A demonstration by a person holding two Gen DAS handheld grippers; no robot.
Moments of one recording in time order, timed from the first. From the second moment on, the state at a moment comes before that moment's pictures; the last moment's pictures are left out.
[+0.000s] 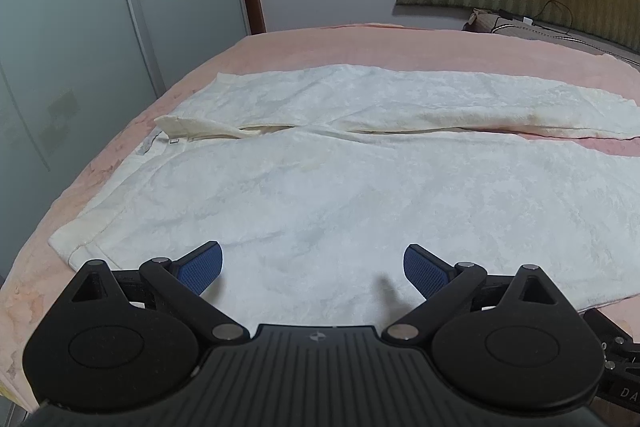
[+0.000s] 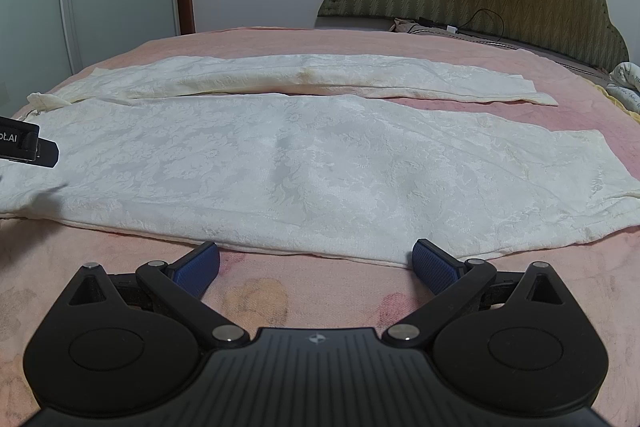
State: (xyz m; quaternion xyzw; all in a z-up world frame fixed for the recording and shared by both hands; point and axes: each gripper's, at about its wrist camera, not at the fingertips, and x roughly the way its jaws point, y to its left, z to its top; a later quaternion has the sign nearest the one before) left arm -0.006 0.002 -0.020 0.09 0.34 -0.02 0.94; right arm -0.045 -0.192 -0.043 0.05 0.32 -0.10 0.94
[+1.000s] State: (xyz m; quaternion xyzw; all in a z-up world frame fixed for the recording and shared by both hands) left arm -0.006 0.014 -0.010 0.08 0.32 -0.01 0.94; right arm -0.045 -0.192 -0.043 0.05 0.32 -0.10 0.94
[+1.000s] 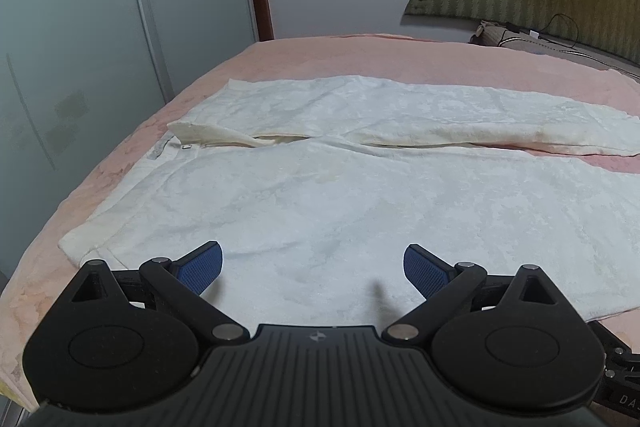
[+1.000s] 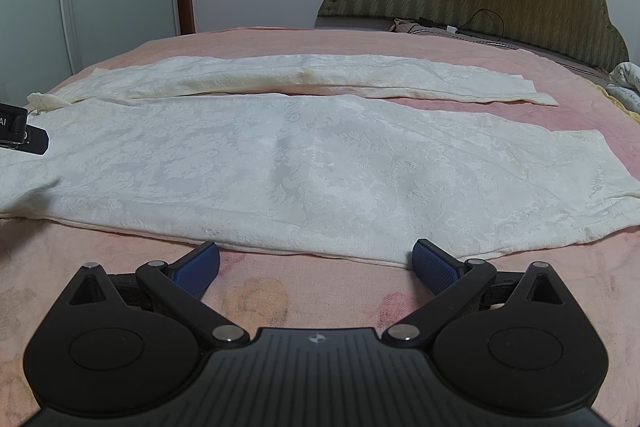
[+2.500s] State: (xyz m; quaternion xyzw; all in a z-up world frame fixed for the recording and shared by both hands) left arm 0.170 0.108 0.017 0.05 0.36 0.03 0.93; right arm 0.449 -0.136 -0.038 -0.05 0.40 0.32 0.86
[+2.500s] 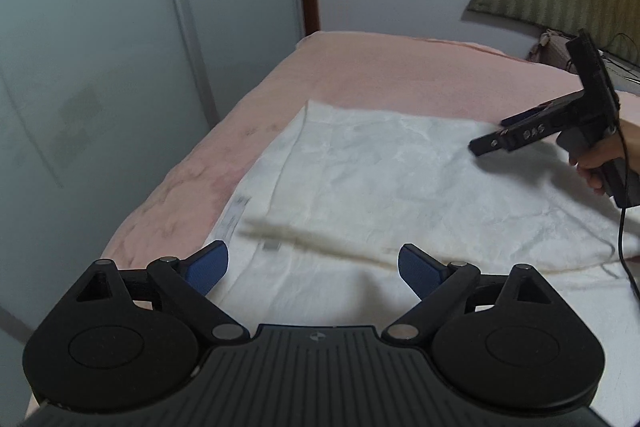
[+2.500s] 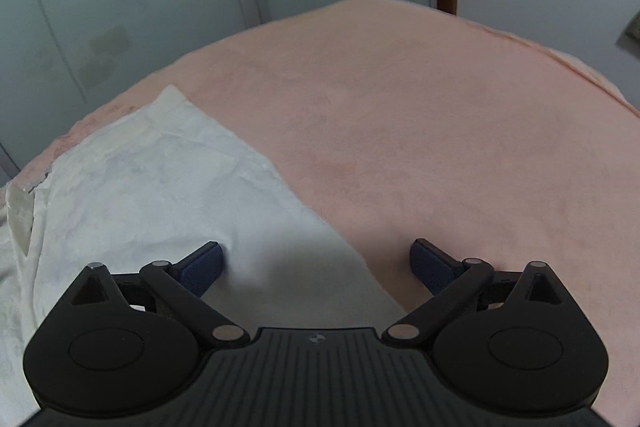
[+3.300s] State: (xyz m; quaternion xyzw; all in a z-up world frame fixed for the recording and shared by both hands) left arm 0.398 0.160 -0.022 -0.37 0.50 0.02 0.78; right arm 0.277 -0.068 -0.022 -0.40 0.14 0.34 0.84
